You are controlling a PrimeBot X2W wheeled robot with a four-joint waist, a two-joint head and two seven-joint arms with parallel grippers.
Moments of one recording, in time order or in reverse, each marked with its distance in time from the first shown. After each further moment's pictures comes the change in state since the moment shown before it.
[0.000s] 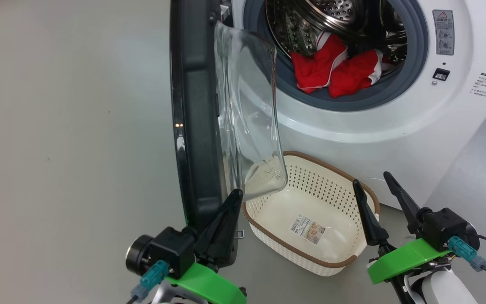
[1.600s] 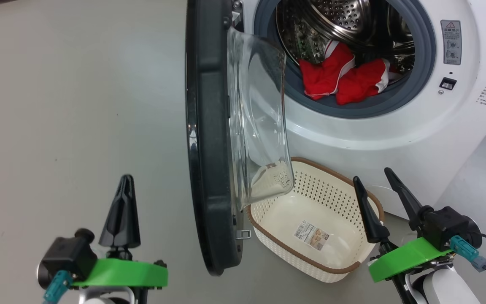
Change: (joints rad) left arm 0.074 -0.008 0.345 0.063 0.013 0.022 -0.150; right arm 0.001 -0.001 -0.006 -0.029 -0.024 0.000 0.000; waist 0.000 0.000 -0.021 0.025
